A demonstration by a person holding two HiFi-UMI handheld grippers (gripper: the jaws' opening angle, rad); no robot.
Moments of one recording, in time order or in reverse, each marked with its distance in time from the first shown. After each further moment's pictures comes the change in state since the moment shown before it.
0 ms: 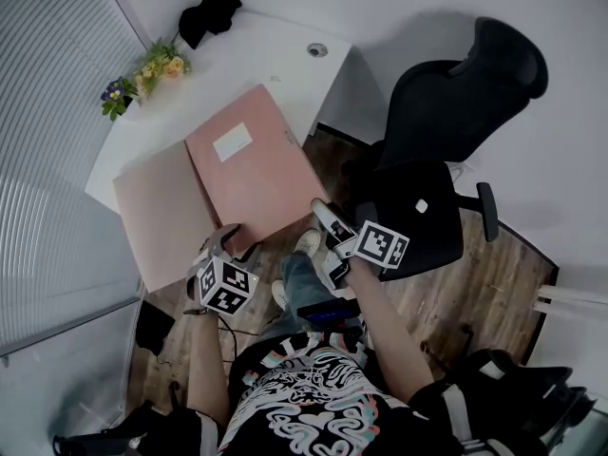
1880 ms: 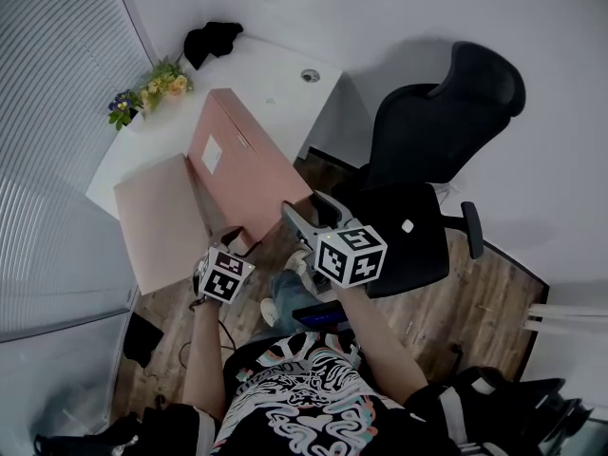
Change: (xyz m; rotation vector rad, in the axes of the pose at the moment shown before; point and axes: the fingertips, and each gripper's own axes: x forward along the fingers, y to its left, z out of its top) left arm 0.017 -0.002 0.025 -0.210 -0.092 -0.046; right arm 0.000 0.113 0.022 -0.701 0.048 -0.069
